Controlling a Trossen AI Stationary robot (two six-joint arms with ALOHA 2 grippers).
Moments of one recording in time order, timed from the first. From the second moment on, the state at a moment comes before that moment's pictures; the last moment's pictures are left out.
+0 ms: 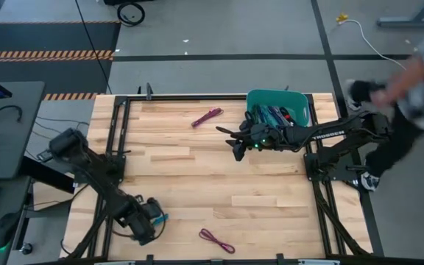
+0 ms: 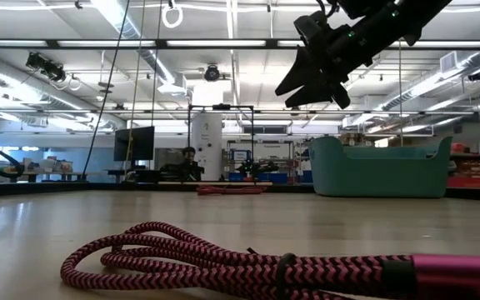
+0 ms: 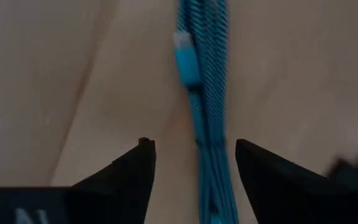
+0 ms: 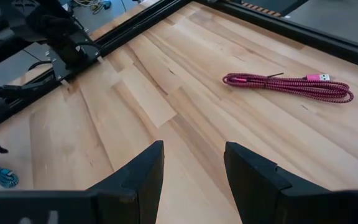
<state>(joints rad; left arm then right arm) -0.86 1.60 0.87 -0.60 0.00 -1.31 -0.05 1.34 0.77 0.05 0.28 0.52</state>
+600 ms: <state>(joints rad) -0.77 1.64 0.87 -0.70 -0.16 -1.51 -0.07 1.10 0.77 -0.18 0.26 0.49</state>
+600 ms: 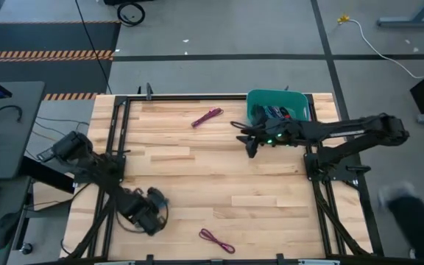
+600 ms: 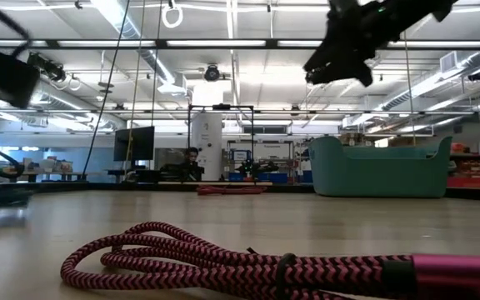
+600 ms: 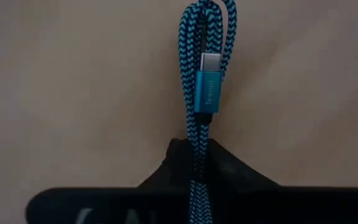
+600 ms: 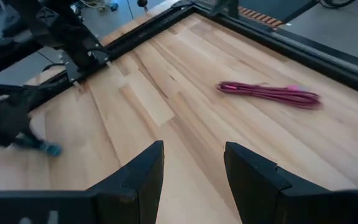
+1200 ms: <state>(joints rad) -0.11 1.30 0.87 -0.69 -0.21 -0.60 -0.09 0.80 0.65 -0.57 0.15 0.60</state>
